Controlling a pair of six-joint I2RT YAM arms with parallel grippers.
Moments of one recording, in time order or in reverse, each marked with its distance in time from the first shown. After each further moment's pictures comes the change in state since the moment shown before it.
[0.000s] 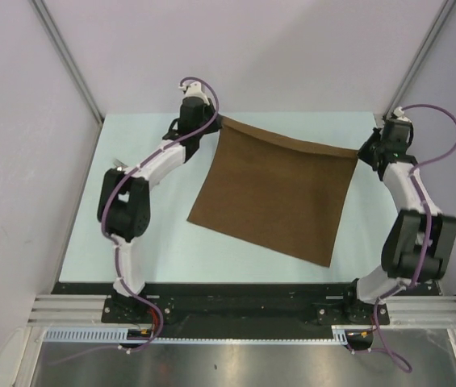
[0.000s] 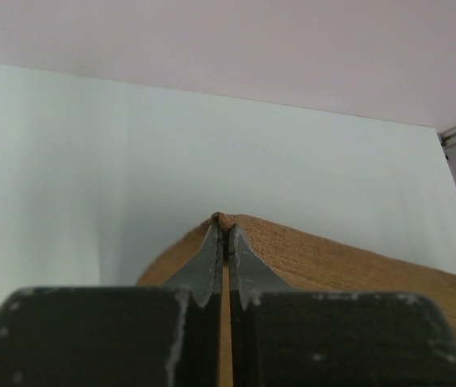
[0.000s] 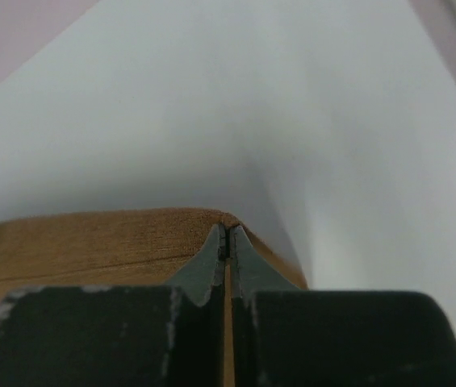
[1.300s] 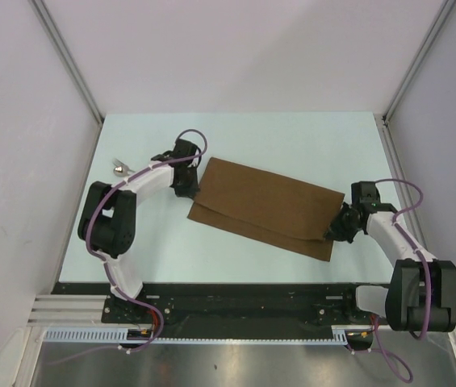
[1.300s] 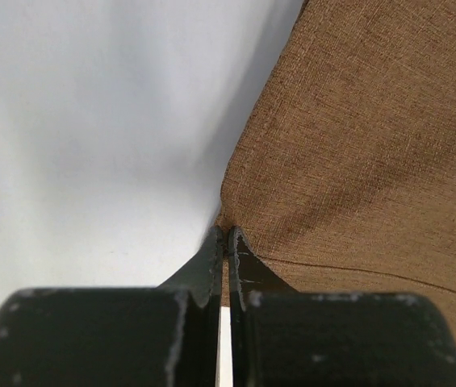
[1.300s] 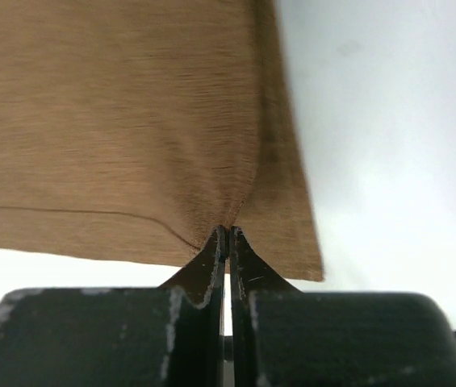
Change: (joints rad) left arm 0.031 -0.147 -0.344 -0.649 -0.008 0.055; right arm 0.149 -0.265 -0.498 -0.392 -0.164 0.229
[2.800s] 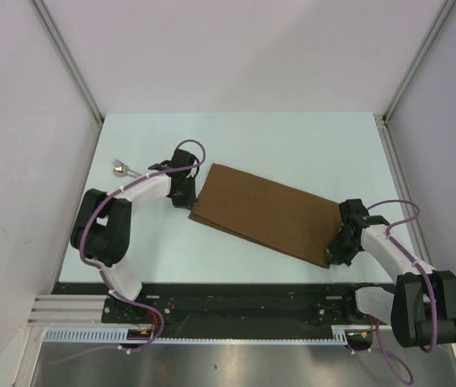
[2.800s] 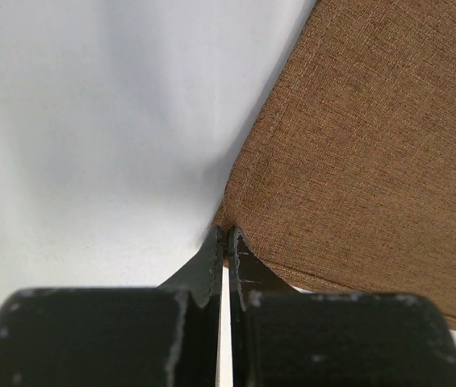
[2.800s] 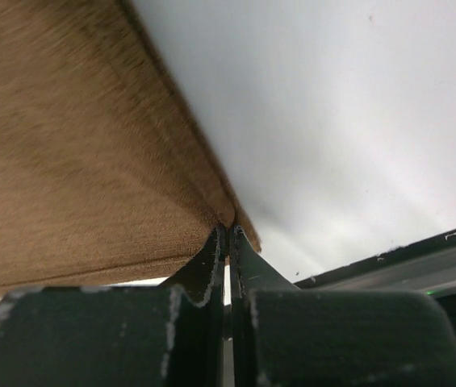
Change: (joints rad) left arm -0.013 -0.085 -0.134 0.000 0.014 -0.001; right arm 0.119 -0.098 -0.129 -0.173 0.181 0.197
